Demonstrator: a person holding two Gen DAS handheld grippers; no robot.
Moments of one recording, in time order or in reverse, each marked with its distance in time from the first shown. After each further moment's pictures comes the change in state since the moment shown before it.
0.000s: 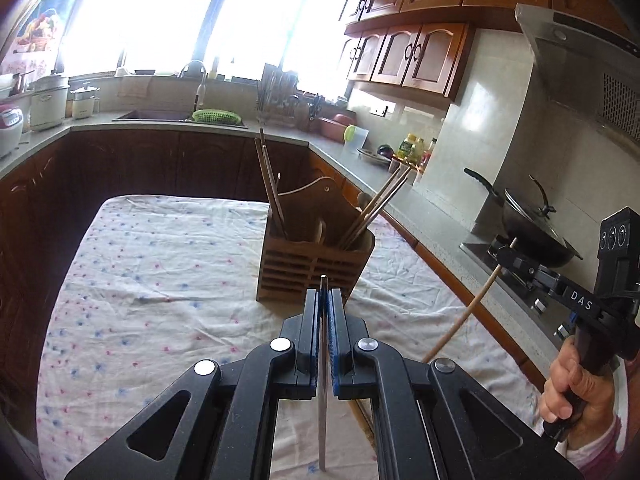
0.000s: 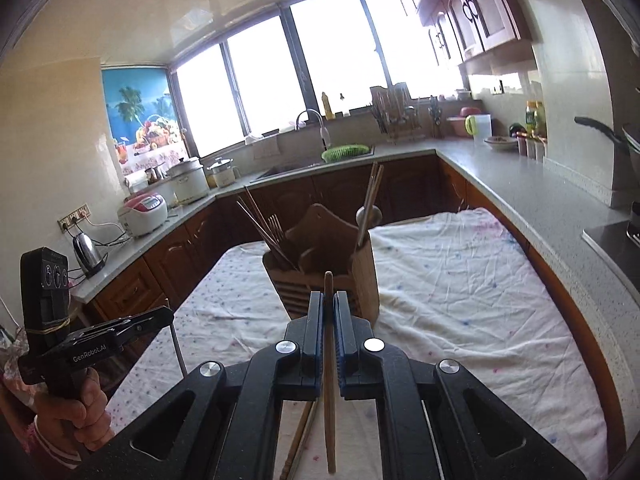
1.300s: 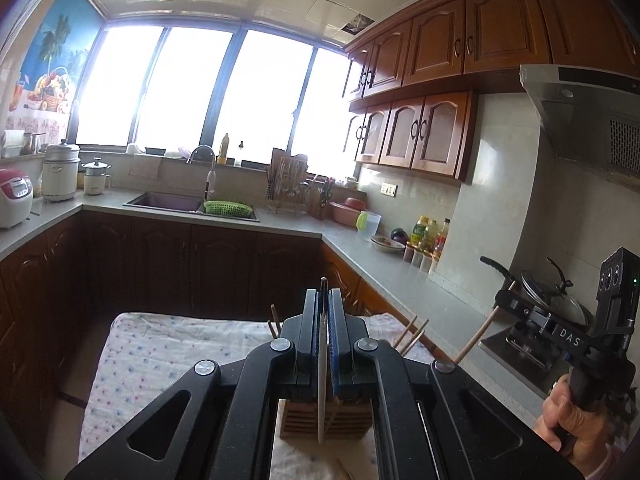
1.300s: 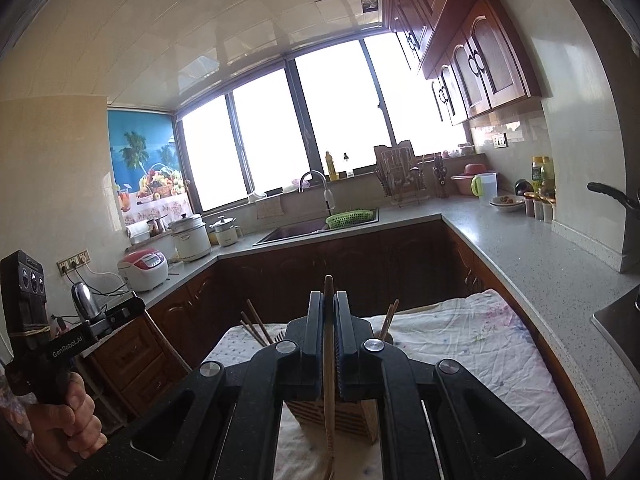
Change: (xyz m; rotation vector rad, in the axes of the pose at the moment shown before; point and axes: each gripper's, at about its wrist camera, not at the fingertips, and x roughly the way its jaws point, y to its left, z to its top) left arm 0.019 0.001 0.108 0.052 -0.266 0.045; right arm 0.023 0.002 0.093 0.002 -0.201 0.007
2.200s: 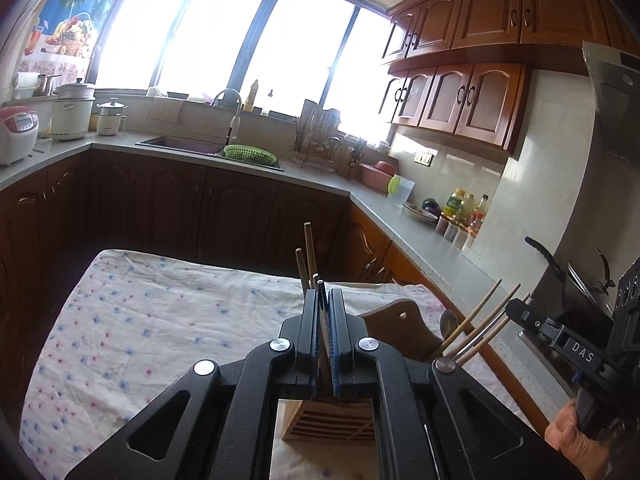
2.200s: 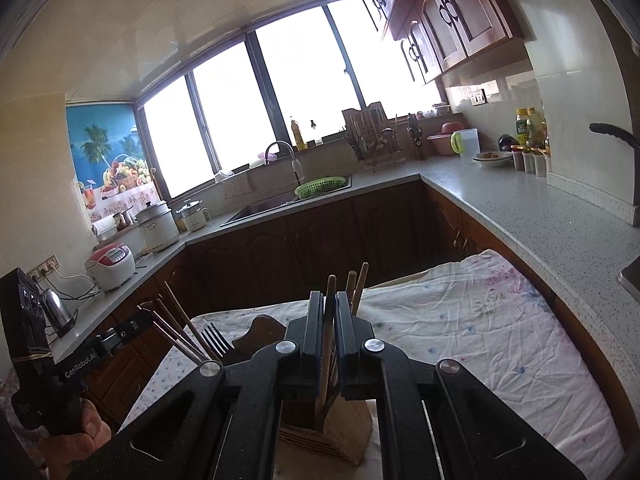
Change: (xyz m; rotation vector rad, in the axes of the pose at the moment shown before) left arm 0.152 0.045 -0.071 -0.112 0.128 0.059; right arm 0.102 -0.044 -0.048 0.083 0.109 -0.081
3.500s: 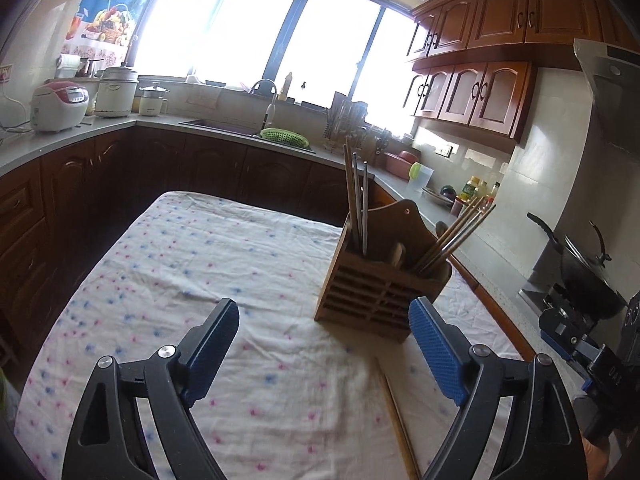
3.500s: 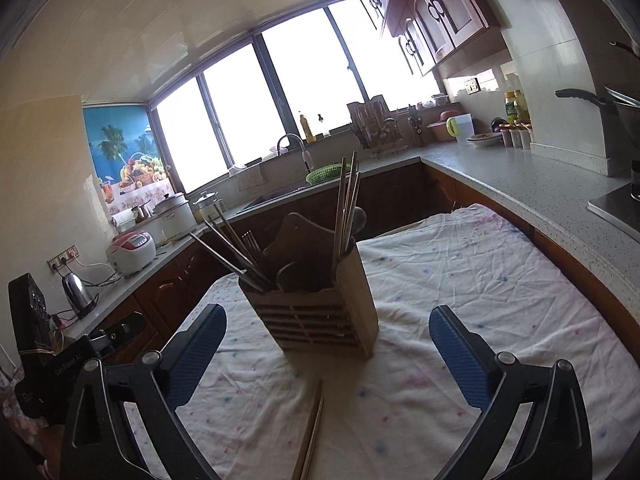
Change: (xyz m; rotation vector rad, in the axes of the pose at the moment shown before) left arm -0.164 -0.008 -0.111 -0.043 0.012 0.095; right arm -0.101 0.006 -0.096 0.028 -0.002 0.041
